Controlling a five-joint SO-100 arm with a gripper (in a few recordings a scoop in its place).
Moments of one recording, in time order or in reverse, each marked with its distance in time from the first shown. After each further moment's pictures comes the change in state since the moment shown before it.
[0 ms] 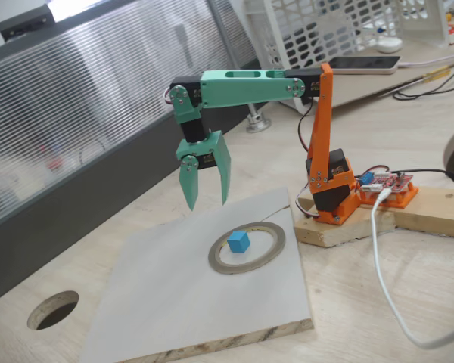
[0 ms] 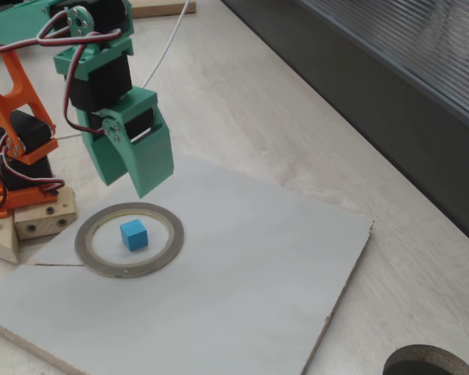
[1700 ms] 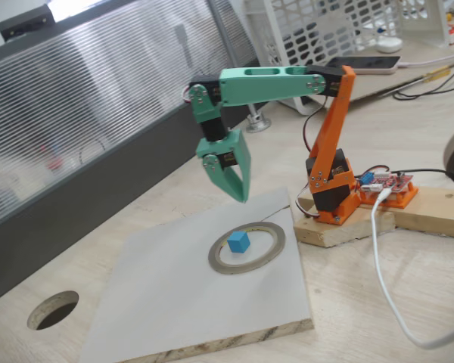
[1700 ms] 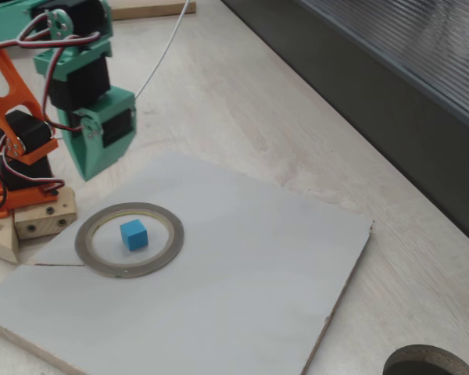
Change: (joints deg) arm 0.2 14.9 16.3 0.0 0.4
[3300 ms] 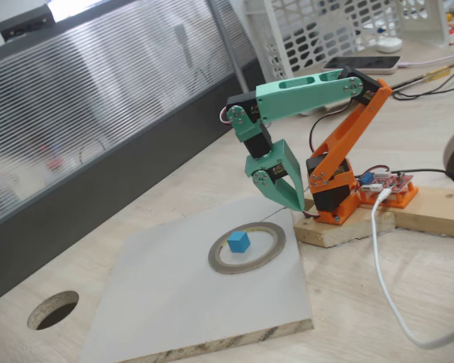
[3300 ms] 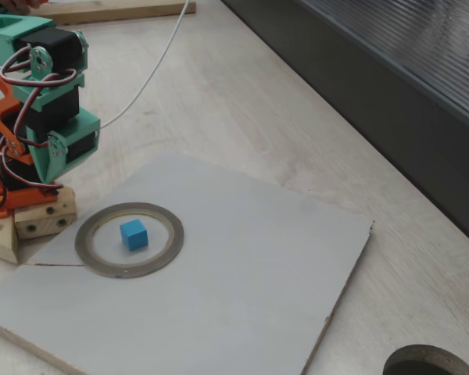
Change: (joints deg) arm -0.5 15.0 25.2 7.0 0.3
